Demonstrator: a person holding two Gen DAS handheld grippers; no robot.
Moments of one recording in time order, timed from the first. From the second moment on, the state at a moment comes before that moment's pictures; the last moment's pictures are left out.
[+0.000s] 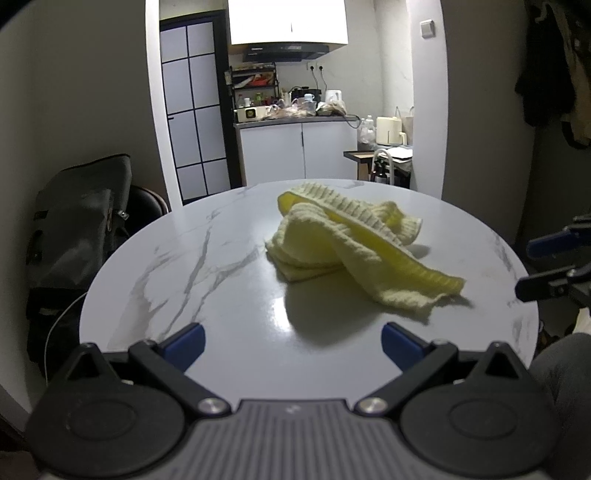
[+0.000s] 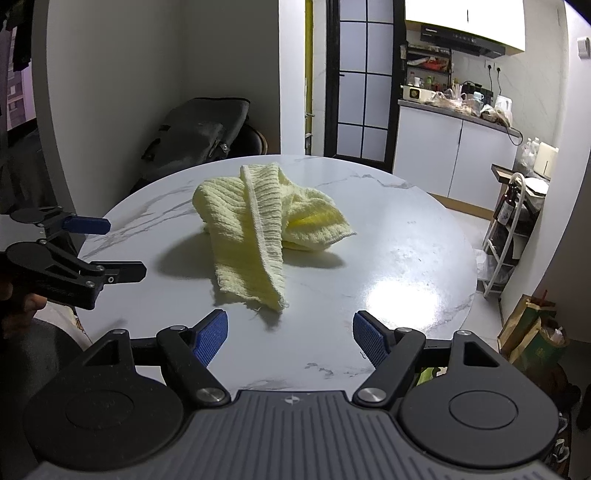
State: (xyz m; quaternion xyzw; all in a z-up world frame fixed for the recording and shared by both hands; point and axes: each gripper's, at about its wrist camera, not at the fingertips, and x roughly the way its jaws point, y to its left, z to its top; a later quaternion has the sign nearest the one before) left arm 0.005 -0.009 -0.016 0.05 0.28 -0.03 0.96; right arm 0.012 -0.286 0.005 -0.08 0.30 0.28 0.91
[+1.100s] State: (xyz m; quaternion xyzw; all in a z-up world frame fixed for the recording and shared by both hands) left arm 0.004 -0.049 0.010 0.06 0.26 -0.06 0.96; right arm 0.021 -0.327 0.010 -0.04 0.28 0.30 0.91
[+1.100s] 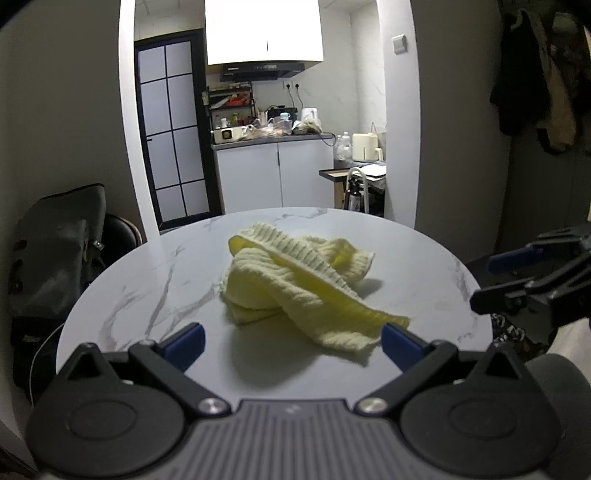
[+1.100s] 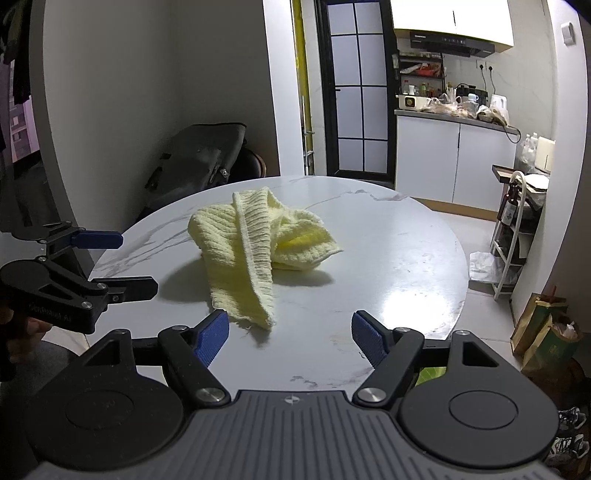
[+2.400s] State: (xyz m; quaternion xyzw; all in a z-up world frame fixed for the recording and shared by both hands) left arm 0.028 -0.111 -0.013 0.03 0.26 -0.09 0.96; right arm 0.064 -0.341 0.003 -0.01 0.26 0.33 0.91
